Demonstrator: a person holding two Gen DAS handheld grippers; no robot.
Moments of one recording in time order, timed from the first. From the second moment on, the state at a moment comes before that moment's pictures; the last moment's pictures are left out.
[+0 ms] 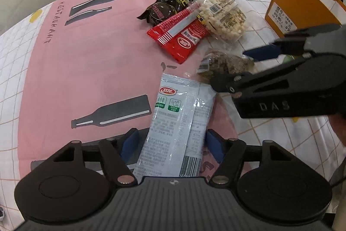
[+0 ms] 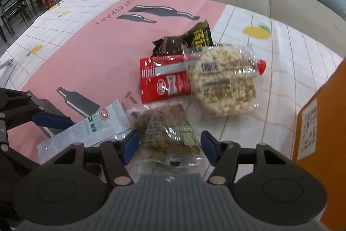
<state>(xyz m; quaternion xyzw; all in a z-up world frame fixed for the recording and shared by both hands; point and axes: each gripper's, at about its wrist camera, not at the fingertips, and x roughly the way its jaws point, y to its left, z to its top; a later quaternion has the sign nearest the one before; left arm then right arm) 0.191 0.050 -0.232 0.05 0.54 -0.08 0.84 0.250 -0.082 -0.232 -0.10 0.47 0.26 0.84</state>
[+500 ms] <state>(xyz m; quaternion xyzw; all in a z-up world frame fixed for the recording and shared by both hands) 0.177 0.055 -0.226 0.00 0.54 -0.04 0.84 0.198 -0.110 -0.216 -0.05 0.50 0.20 0.84</state>
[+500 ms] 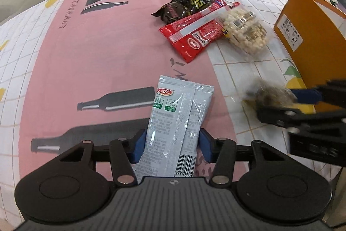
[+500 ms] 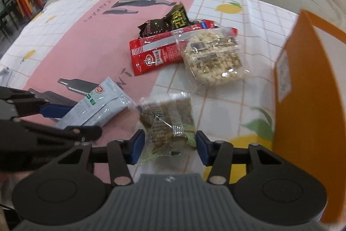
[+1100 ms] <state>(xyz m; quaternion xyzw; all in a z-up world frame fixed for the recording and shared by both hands) 0.152 0.052 -0.175 -0.10 0.51 -0.05 0.85 0.153 -0.147 -0.209 -0.02 0.54 0.13 0.83</state>
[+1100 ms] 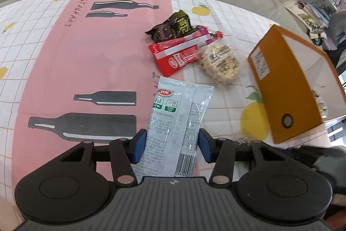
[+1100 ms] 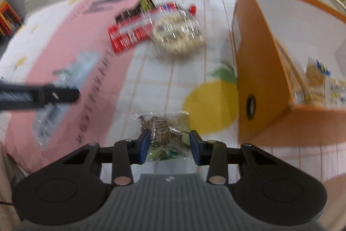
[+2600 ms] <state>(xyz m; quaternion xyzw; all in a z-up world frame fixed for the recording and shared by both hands) 0.247 -0.183 -0.108 -0.12 0.56 -0.26 0.78 0.181 -0.374 -0.091 0.02 0.45 0.00 0.89</state>
